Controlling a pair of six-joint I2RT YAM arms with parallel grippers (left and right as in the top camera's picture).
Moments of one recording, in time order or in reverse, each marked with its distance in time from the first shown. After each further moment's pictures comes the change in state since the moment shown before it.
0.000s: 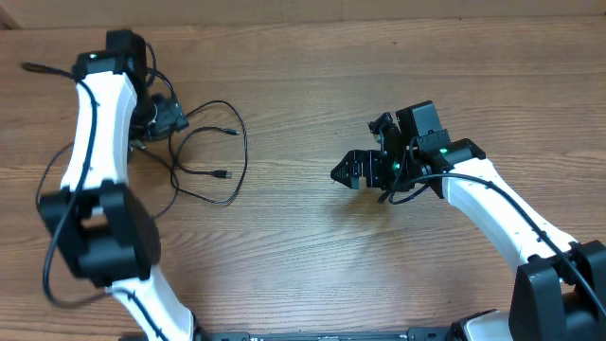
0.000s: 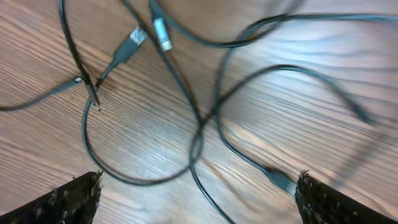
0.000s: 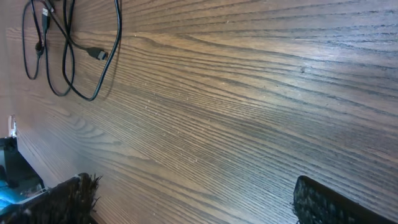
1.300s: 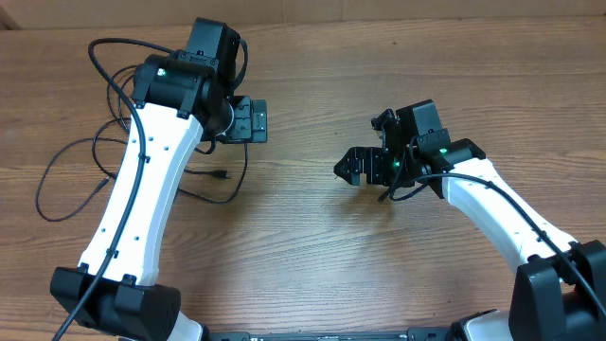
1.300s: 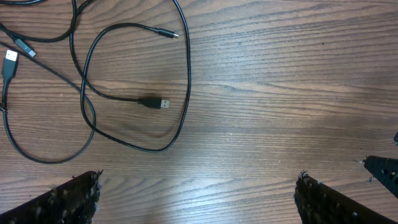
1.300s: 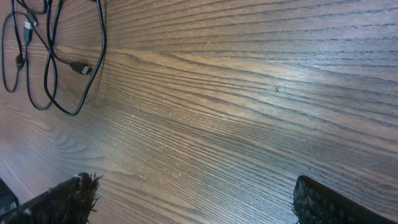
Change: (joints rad) left arm -0.404 -0.288 0.026 -0.126 0.101 0.049; right arm 0.000 0.000 0.000 0.029 0.076 0.000
